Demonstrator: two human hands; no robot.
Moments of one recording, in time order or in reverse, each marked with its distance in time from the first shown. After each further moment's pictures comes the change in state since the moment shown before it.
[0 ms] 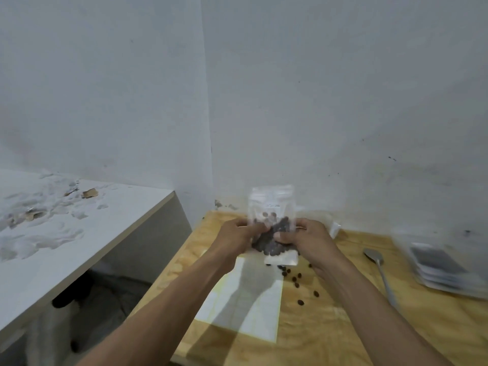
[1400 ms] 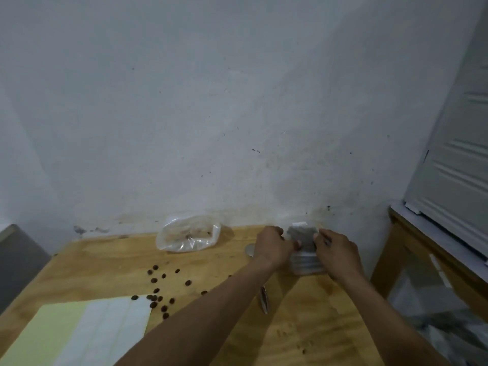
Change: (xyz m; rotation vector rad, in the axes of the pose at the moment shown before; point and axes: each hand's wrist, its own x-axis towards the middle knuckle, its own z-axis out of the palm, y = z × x) left_hand 0.025 -0.019 0.333 0.545 -0.347 0.126; right_hand -0.022 0.080 -0.282 -0.662 0.625 0.179
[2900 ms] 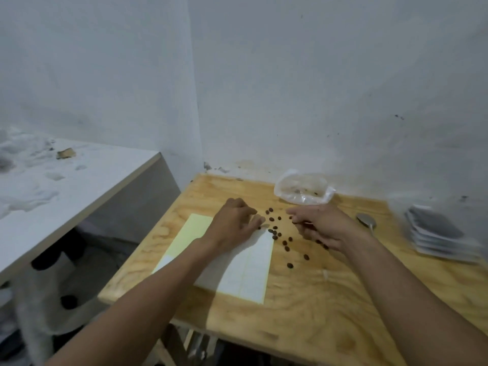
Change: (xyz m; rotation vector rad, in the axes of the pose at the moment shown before) left_hand -0.112 -0.216 -0.236 0.492 0.313 0.300; right_hand -0.108 -0.168 0.132 0.664 -0.796 0.148
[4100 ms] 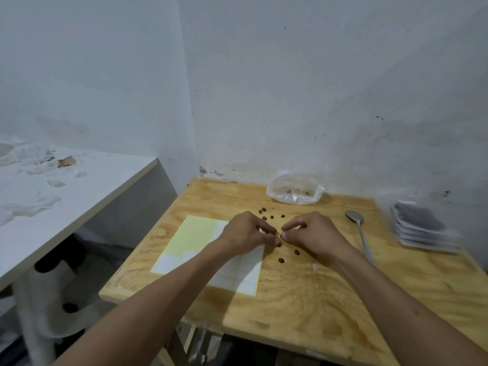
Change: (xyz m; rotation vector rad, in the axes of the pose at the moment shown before) left_hand -0.007 0.063 -0.002 -0.339 -0.258 -0.275; right_hand -0.023 0.029 -0.004 -0.714 0.129 -0.261
